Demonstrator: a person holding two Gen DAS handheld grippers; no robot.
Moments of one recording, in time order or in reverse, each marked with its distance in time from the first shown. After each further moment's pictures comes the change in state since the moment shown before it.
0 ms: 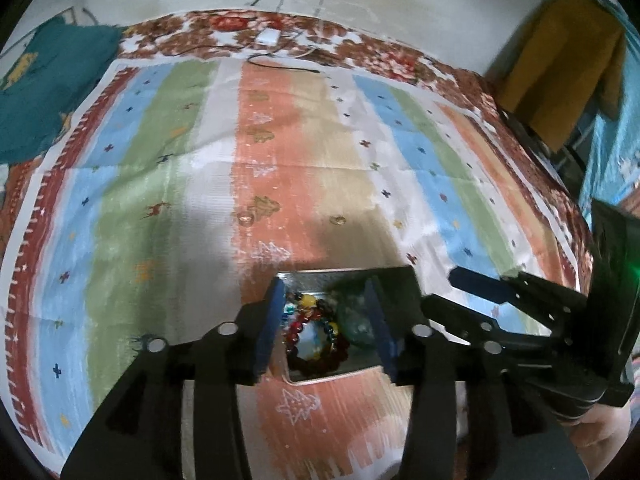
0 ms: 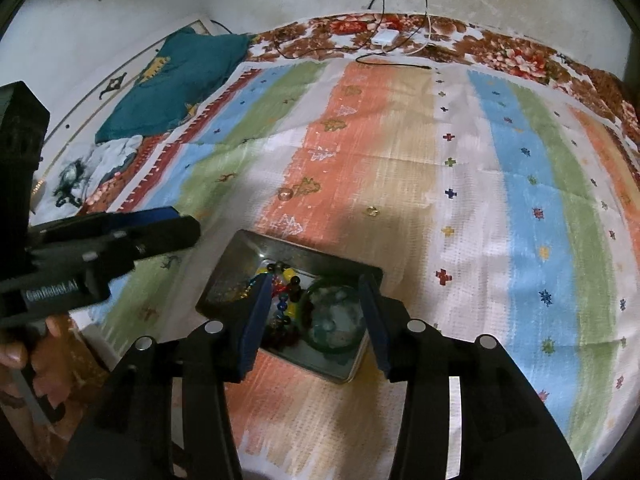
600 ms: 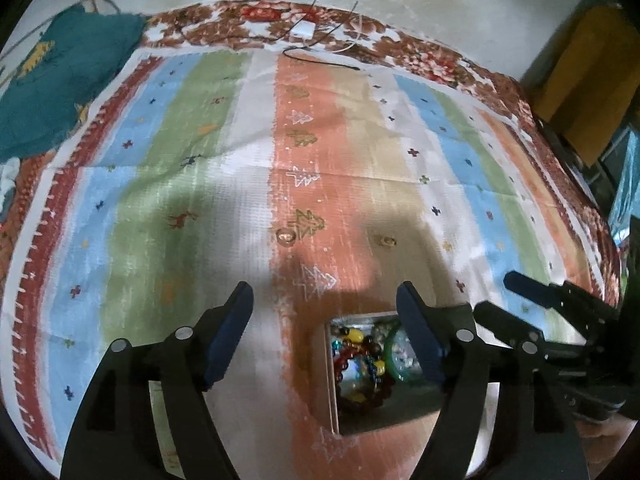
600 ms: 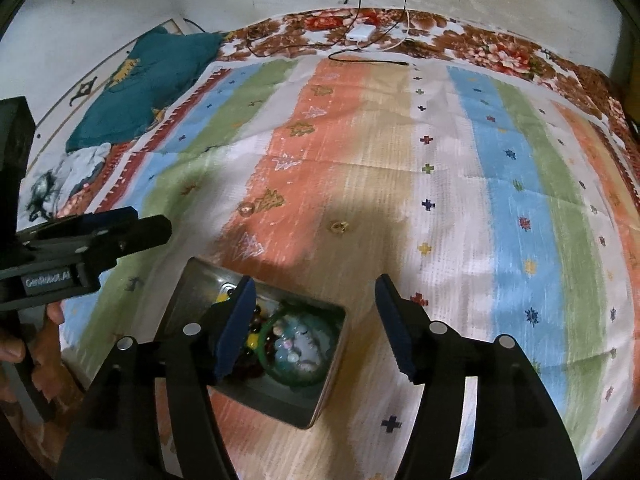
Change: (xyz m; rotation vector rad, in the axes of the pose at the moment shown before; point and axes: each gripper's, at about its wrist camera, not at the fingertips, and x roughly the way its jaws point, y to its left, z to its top) left arm 0.036 0.028 0.029 -0.056 0.028 0.078; right arm 0.027 -0.019 0.026 0.026 0.016 -0.077
